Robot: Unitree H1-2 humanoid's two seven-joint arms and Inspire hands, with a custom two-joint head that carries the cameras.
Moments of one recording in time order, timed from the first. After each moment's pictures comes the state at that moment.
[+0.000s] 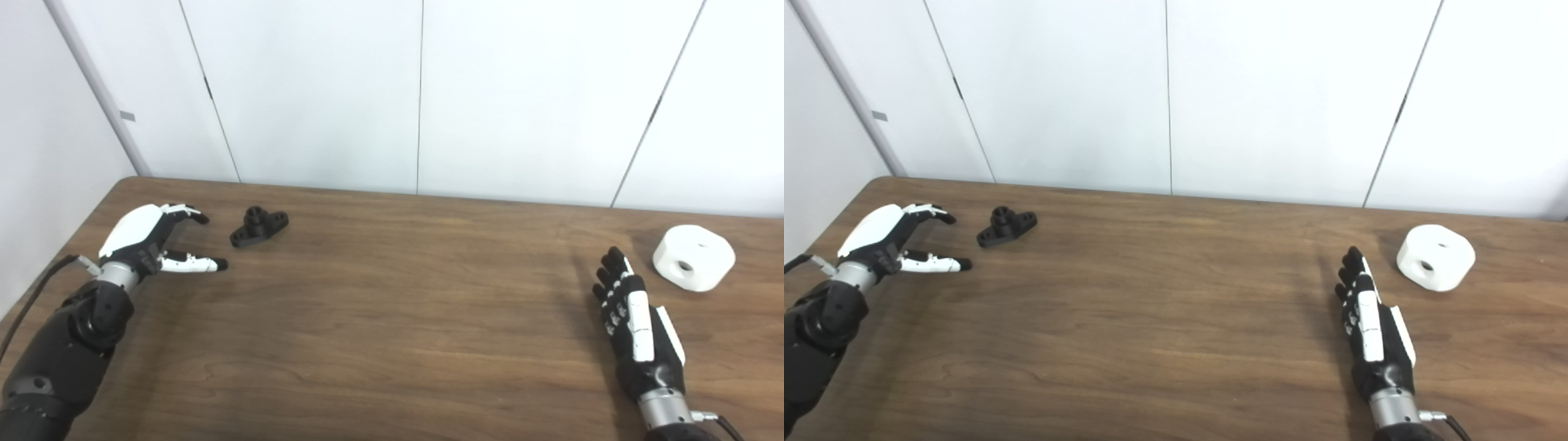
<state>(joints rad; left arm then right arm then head) -0.40 0.69 -0.02 0.54 0.49 -0.09 -0.02 -0.10 -0.10 -0.07 0.03 0.13 -0.02 0.10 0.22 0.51</state>
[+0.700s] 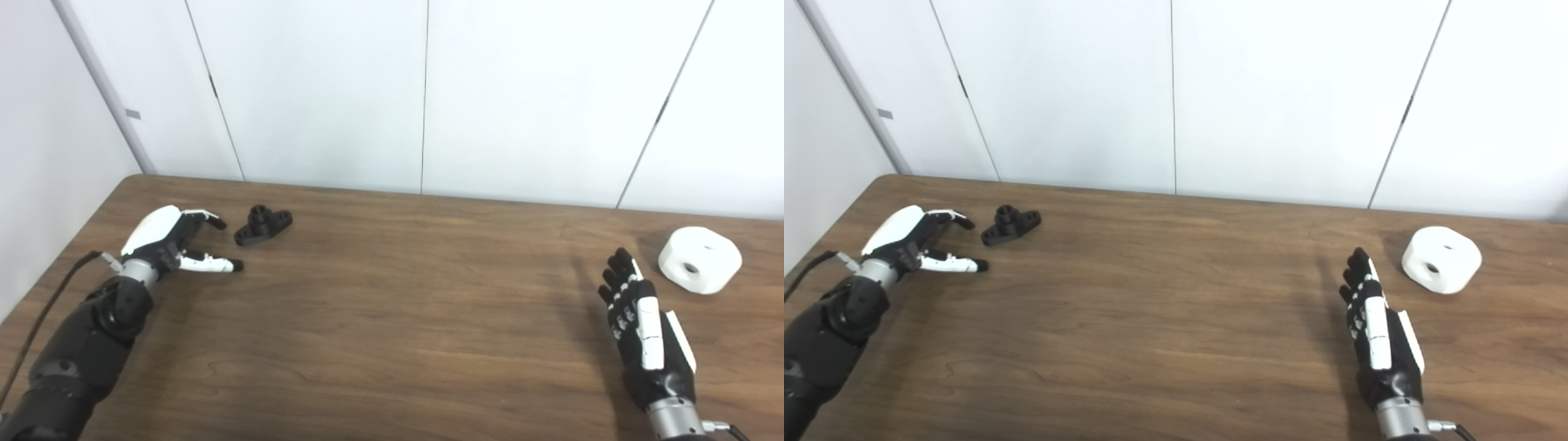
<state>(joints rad) -0.48 0.64 -0.09 0.70 0.47 -0.14 0.03 -0.05 -0.09 -0.07 -0.08 0.15 0.03 0.10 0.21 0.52</state>
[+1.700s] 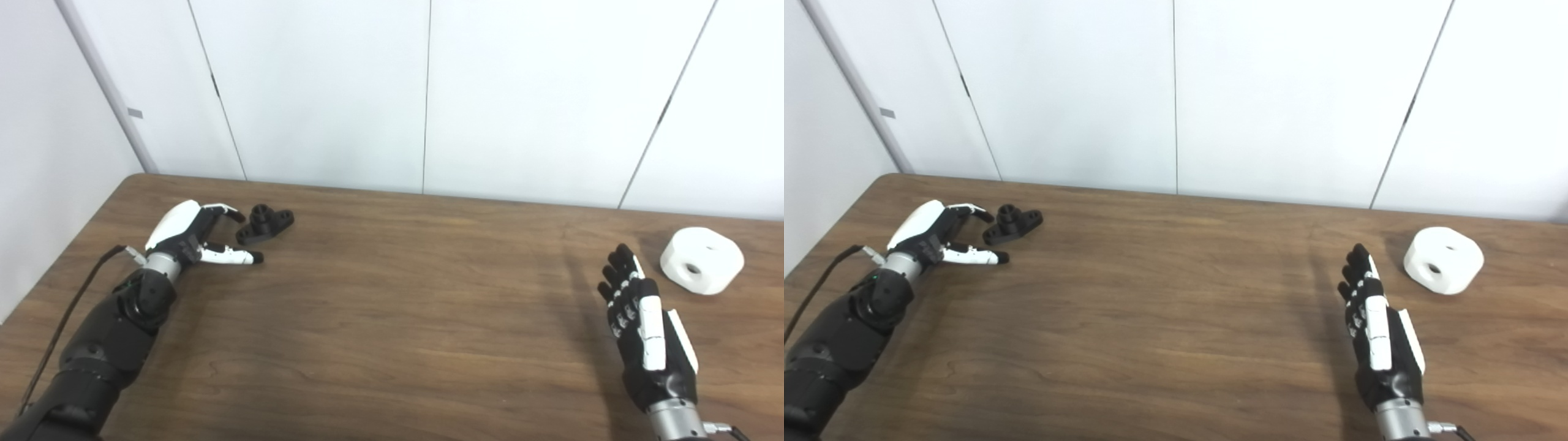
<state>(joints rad) -0.55 0.60 -0.14 0.77 0.43 -0.18 0.04 -0.04 -0.08 -0.06 -0.13 0.14 0.04 0.10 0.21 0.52</state>
